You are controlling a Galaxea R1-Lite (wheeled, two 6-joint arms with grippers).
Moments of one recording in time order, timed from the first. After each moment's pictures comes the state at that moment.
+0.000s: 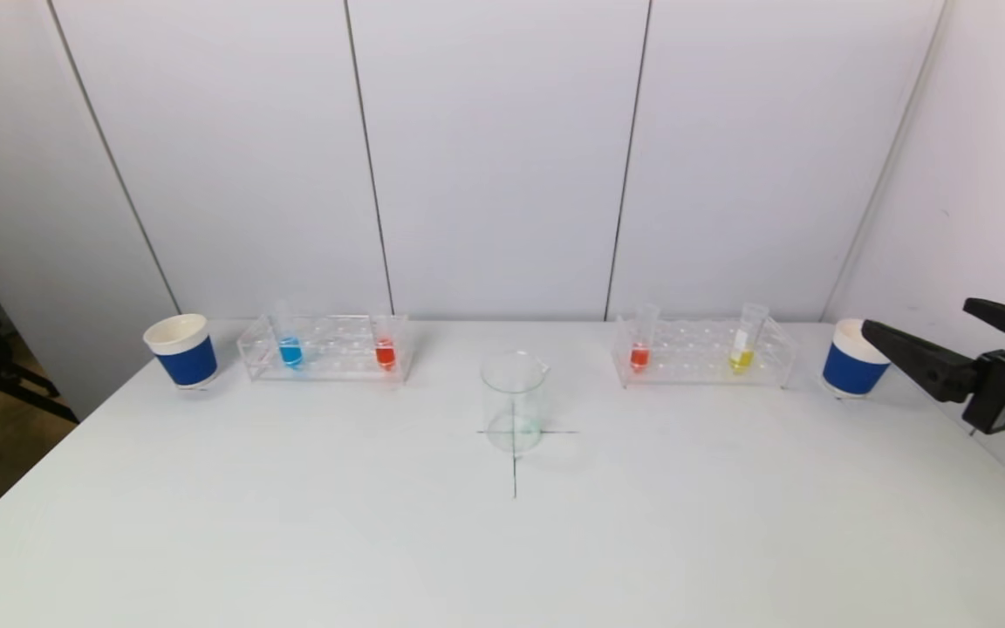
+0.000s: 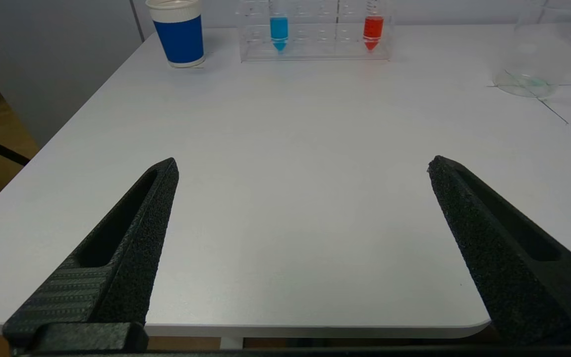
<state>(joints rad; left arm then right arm) 0.00 0.00 -0.02 0.04 0.00 -0.01 0.01 1.28 -0.39 -0.82 0.18 -0.03</state>
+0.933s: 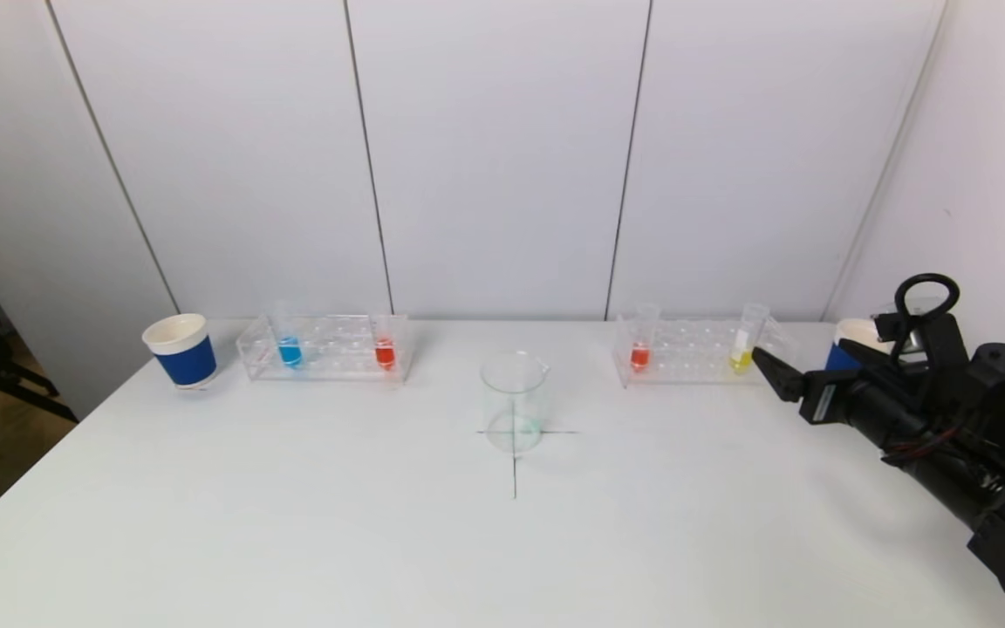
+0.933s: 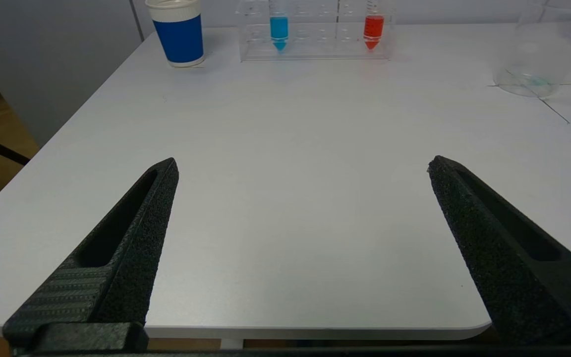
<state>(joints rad) 0.00 0.00 -0.02 0.04 0.00 -0.01 0.06 1.94 -0.32 -1.52 0.03 0.01</state>
